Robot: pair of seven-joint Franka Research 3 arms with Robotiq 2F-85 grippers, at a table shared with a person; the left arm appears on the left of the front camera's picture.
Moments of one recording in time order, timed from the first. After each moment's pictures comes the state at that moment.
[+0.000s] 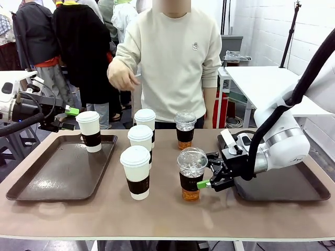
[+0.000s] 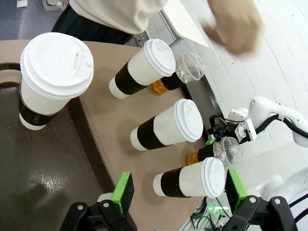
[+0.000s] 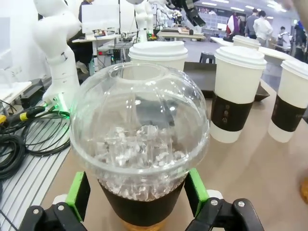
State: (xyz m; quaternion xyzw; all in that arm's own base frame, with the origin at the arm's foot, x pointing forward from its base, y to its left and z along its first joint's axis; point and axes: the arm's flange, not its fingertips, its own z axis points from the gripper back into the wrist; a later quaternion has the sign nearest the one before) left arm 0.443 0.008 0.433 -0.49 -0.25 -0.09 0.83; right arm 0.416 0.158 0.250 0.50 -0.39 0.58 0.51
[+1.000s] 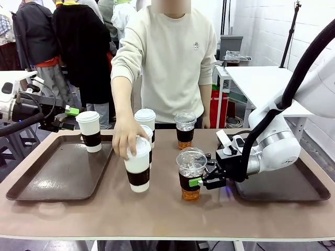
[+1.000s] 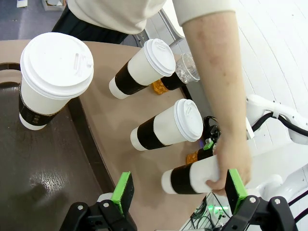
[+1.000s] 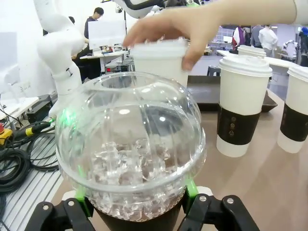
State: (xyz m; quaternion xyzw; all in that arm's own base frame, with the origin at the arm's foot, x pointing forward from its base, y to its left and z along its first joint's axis) left arm 0.443 0.008 0.433 -0.49 -0.25 -0.09 0.83; right arm 0.423 0.175 0.238 0.54 -0.40 0.56 0.49
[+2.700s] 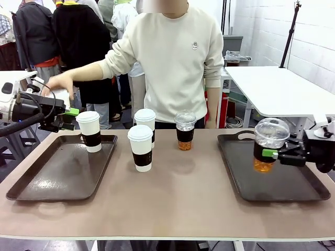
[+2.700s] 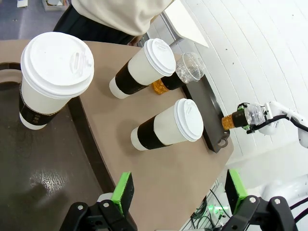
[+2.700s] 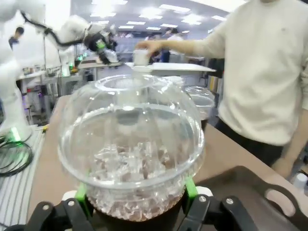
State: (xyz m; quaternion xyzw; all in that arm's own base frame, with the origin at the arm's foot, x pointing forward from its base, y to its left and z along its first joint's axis) left arm 0.443 0.008 0.433 -0.49 -0.25 -0.09 0.83; right arm 0.403 -0.072 0.311 0.41 -0.55 0.43 0.59
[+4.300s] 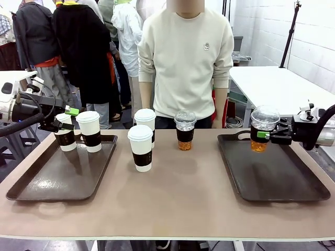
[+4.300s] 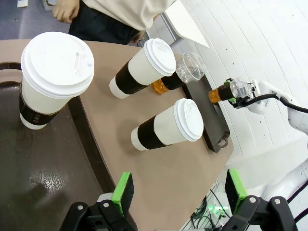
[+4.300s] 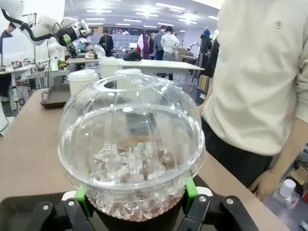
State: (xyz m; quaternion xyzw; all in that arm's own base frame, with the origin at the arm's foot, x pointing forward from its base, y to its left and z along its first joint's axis) left arm 0.443 0.008 0.433 -0.49 -0.25 -0.09 0.83; right arm 0.534 -0.092 0.295 0.39 -0.56 0.45 0.58
